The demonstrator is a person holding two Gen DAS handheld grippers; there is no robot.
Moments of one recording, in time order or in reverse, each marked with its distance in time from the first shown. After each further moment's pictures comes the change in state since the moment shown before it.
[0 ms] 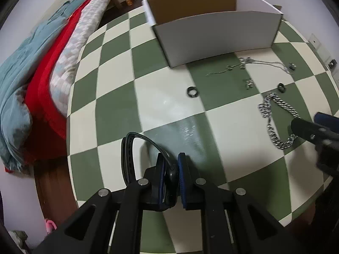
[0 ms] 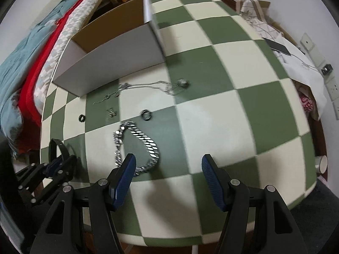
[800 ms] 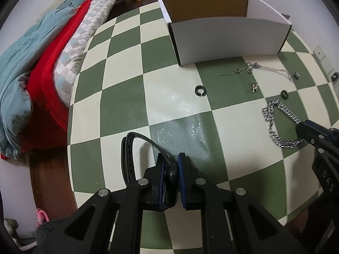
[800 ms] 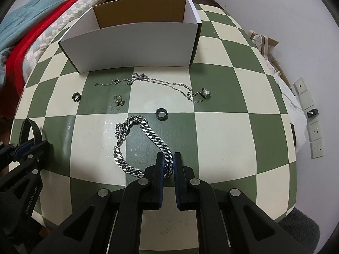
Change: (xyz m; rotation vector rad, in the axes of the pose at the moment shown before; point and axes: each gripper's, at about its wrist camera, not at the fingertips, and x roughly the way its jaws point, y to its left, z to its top) left arm -0.002 0.013 -0.002 -0.077 0.000 -0.030; right arm 0.010 0.046 -0.014 -0.218 -0.074 -0.202
